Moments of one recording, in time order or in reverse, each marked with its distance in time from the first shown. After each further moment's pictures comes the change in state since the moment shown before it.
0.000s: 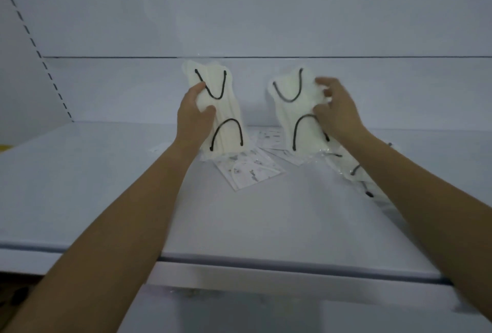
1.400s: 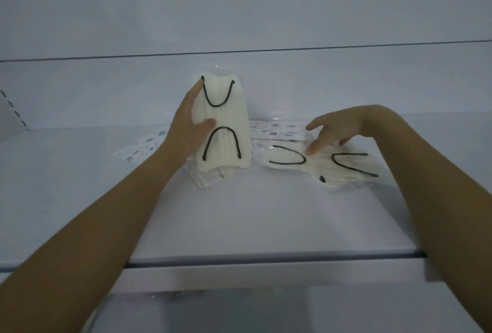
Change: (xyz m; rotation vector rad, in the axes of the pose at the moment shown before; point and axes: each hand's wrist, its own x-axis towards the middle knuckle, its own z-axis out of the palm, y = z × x) left_hand -0.032 0.018 0.026 -0.045 -0.289 0.091; right_hand -0.002 0.025 -0.076 -0.571 -0.845 0.373
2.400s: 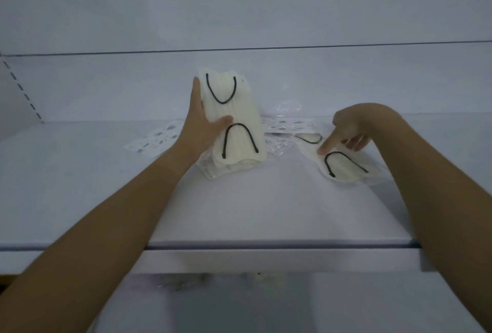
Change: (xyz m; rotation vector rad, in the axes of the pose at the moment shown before) left_hand -0.005 -0.004 0.006 -0.114 -0.002 -0.035; right_hand -0.008 -0.007 0.006 0.059 0.076 0.225
